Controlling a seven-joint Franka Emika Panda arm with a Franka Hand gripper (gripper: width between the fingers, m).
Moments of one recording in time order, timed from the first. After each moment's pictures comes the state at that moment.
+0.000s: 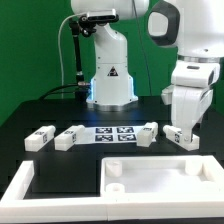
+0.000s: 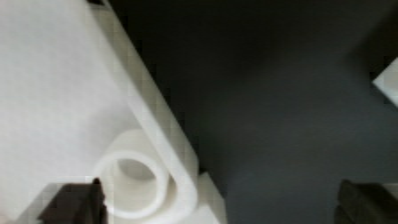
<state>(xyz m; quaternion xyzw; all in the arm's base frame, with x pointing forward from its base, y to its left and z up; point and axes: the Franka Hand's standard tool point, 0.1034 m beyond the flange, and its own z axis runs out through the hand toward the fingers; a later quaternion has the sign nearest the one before) 0.525 0.112 0.063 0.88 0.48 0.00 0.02</state>
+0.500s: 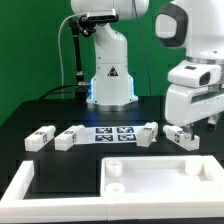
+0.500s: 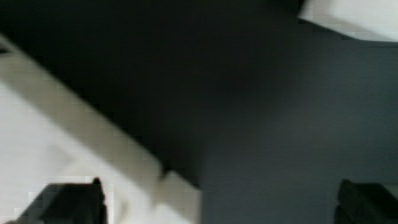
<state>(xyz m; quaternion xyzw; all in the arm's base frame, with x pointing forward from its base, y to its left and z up) 0.507 0.148 0.060 0.95 0.31 -0.02 0.01</state>
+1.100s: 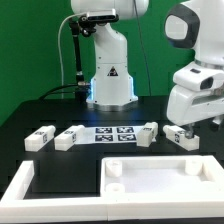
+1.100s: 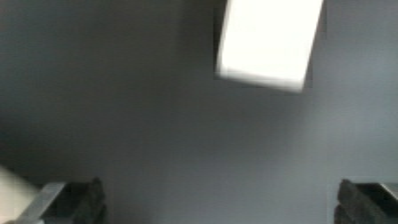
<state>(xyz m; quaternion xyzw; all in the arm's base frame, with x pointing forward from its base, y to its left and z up) 0.474 0.151 0.048 0.96 0.23 -0.12 0.02</state>
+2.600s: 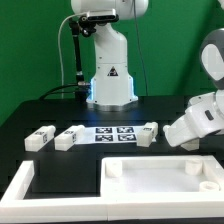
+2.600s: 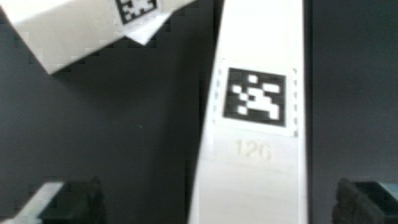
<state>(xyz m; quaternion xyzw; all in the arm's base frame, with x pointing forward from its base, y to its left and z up) 0.437 0.141 0.014 0.89 0.22 -0.39 0.08</state>
